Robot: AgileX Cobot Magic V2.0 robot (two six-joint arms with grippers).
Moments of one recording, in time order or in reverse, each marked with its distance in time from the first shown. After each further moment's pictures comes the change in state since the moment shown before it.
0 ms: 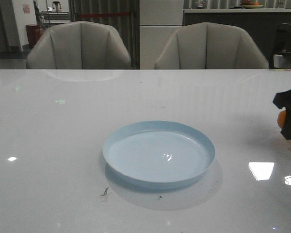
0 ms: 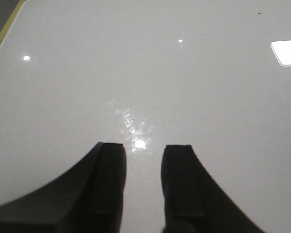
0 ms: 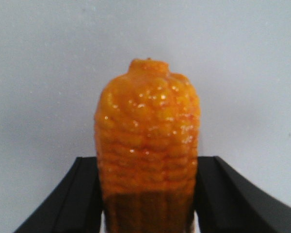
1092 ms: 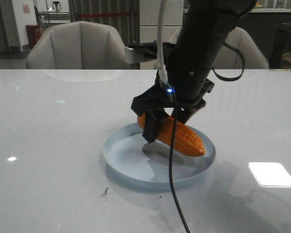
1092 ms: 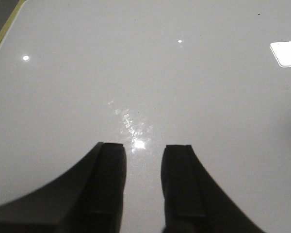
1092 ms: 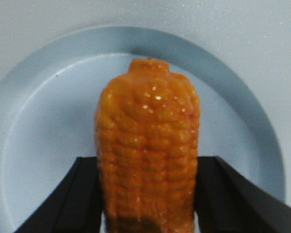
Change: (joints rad) left arm 0.000 0.000 0.002 -0.005 -0.002 0.000; right arm 0.584 0.099 -0.176 0.039 -0.016 -0.001
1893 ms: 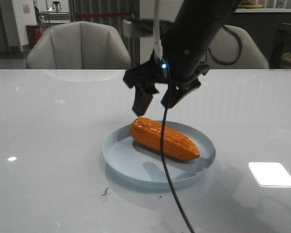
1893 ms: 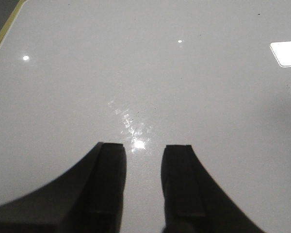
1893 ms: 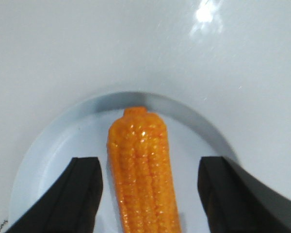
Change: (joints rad) left arm 0.000 0.000 0.000 0.000 0.000 0.000; right arm -0.020 -0.082 -0.044 0.059 -0.036 -0.001
